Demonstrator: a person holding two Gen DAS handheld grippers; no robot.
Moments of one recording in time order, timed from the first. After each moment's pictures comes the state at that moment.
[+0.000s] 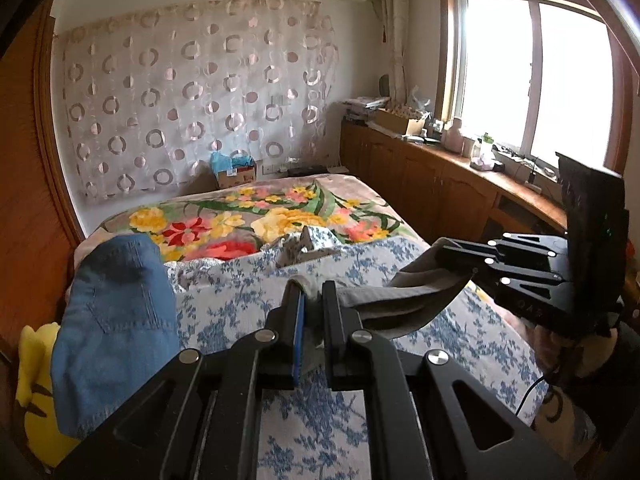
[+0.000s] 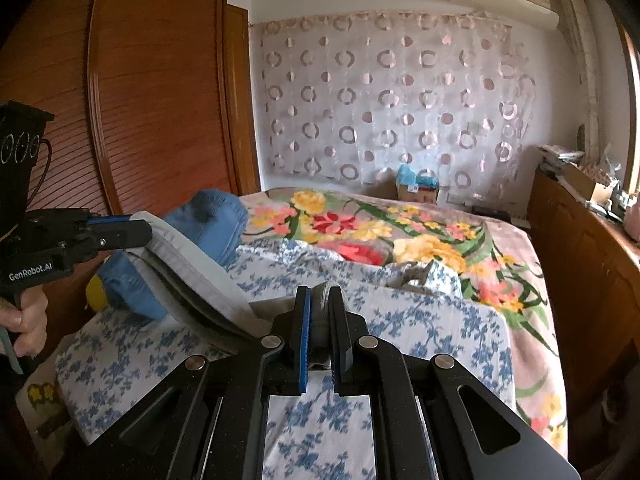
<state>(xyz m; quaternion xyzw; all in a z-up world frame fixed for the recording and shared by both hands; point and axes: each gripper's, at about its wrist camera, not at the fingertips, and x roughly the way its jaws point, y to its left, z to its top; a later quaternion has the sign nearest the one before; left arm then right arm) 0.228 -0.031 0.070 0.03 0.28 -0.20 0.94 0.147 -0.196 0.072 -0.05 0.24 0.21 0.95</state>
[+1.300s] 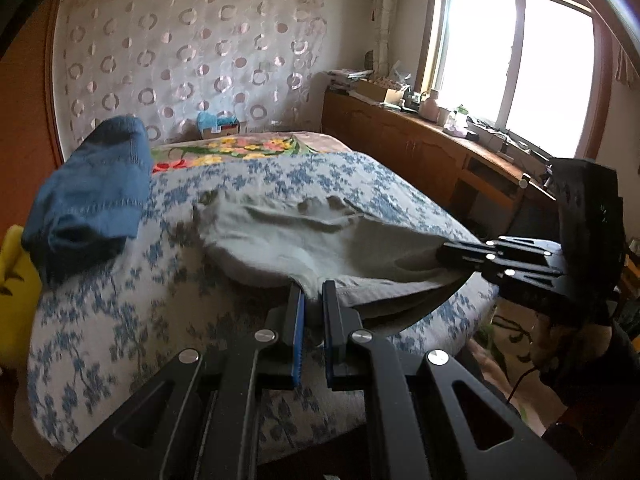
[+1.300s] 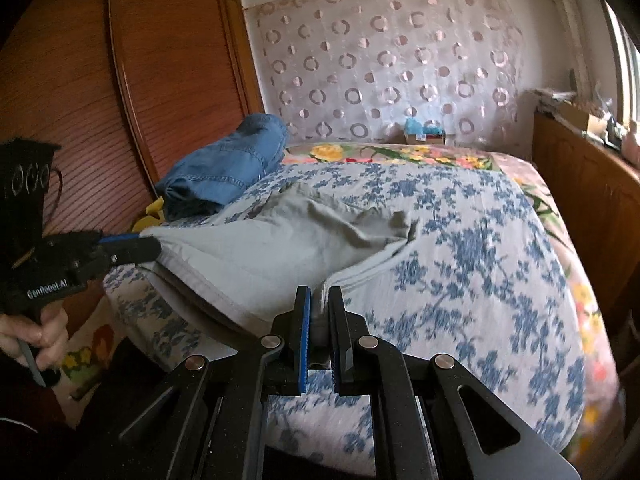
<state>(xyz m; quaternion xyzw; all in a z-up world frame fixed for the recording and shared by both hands) 0.068 -0.026 -0.022 0.01 0.32 -0.22 0.92 0.027 -0.229 0.040 0.01 0.29 0.22 0.93</state>
